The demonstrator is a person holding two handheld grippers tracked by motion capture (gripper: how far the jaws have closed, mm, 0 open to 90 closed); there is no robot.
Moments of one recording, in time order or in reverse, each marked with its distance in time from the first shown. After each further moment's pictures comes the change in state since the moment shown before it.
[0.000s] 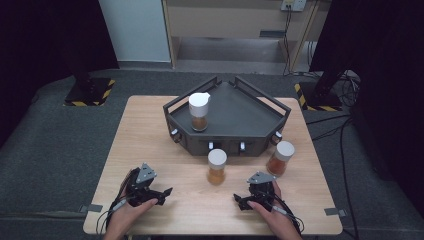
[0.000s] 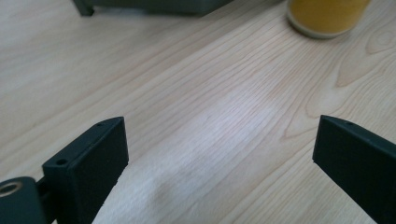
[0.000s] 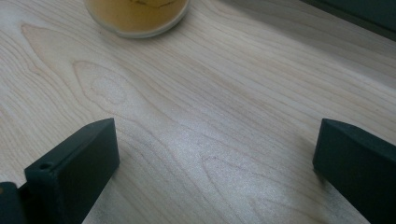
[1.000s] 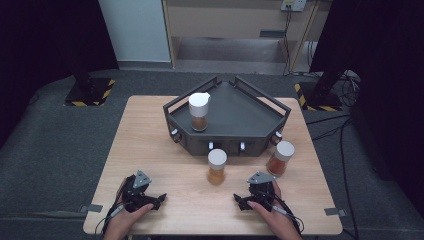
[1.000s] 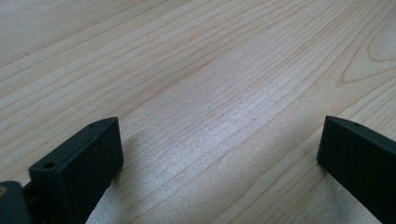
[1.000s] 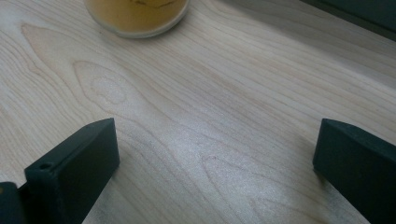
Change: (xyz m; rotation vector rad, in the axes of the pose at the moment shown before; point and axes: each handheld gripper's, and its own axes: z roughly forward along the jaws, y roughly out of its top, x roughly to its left) left arm 0.009 -0.029 0.017 0.045 0.022 -0.027; right arm 0.000 0.000 0.000 0.000 0.000 0.000
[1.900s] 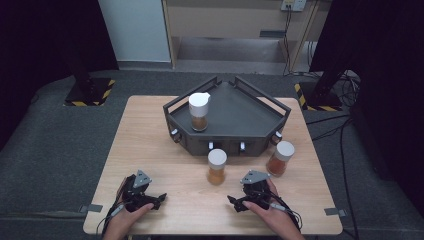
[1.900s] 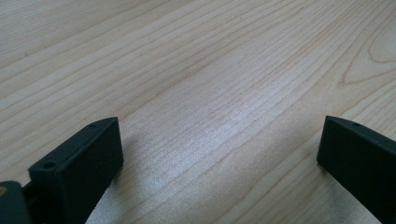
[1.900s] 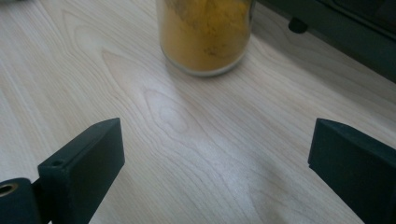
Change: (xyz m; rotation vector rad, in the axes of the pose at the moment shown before) left arm 0.000 0.001 0.001 0.000 0.000 -0.002; right arm 0.002 0.026 -0.014 -0.015 0.109 -0.090
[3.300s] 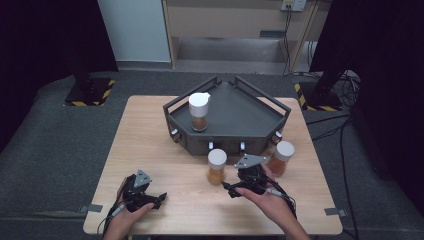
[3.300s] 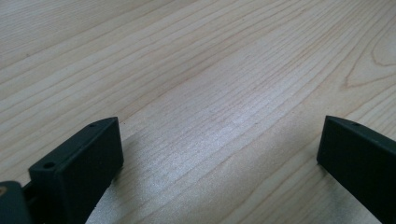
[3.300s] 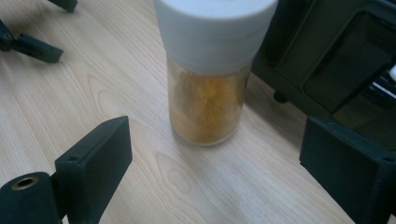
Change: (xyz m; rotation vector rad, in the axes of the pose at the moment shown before) left arm -0.001 0.001 0.001 -0.001 0.007 -0.007; right arm 0.002 0.059 -0.018 -0.025 -0.002 -0.030
